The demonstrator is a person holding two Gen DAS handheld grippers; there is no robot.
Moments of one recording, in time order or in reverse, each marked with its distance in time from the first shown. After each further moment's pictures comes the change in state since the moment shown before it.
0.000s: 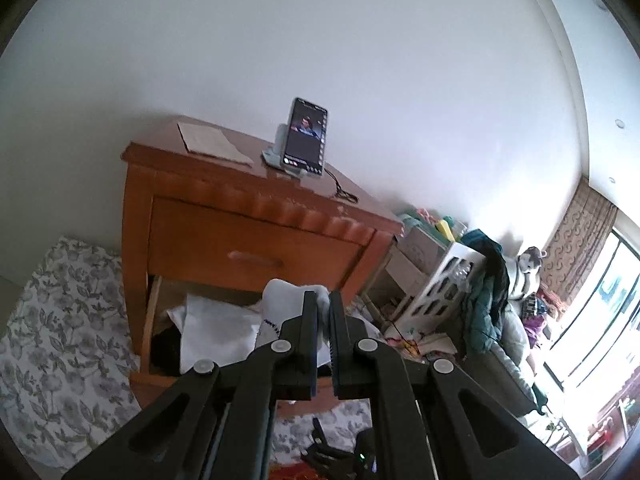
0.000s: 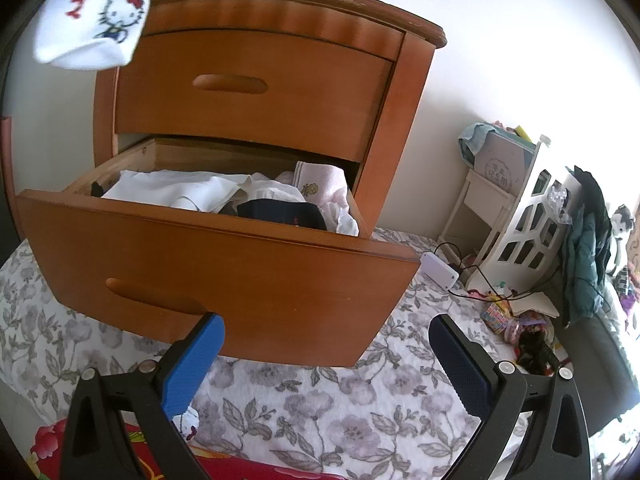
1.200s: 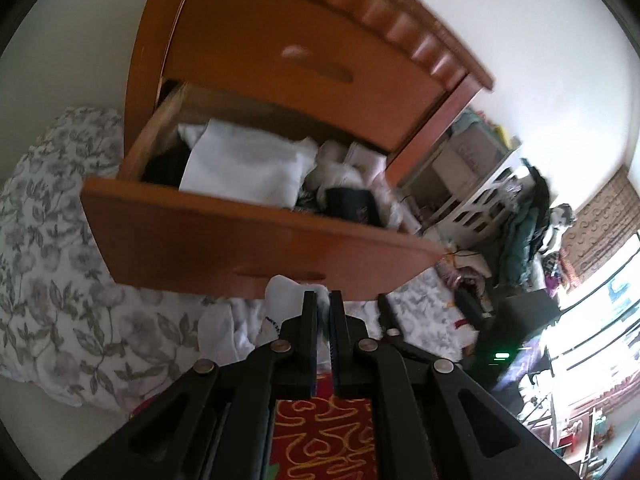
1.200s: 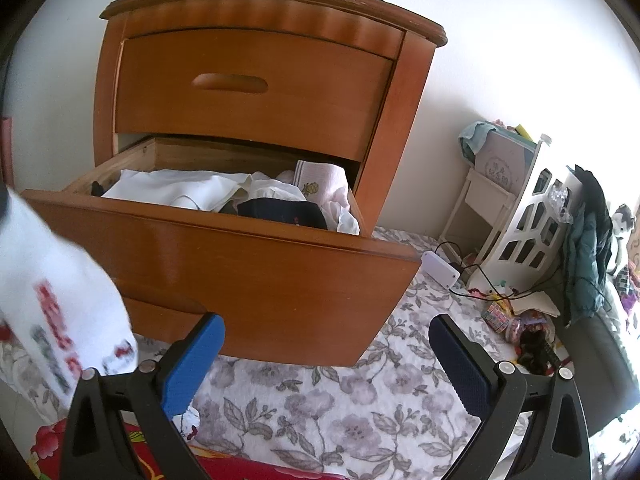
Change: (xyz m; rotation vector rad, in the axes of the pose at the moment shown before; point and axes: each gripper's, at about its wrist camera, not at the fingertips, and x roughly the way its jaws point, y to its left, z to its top) left arm 0.106 0.066 -0.147 -0.140 0.367 0.097; right arm 0.001 -0.001 0.000 0.003 0.003 0.006
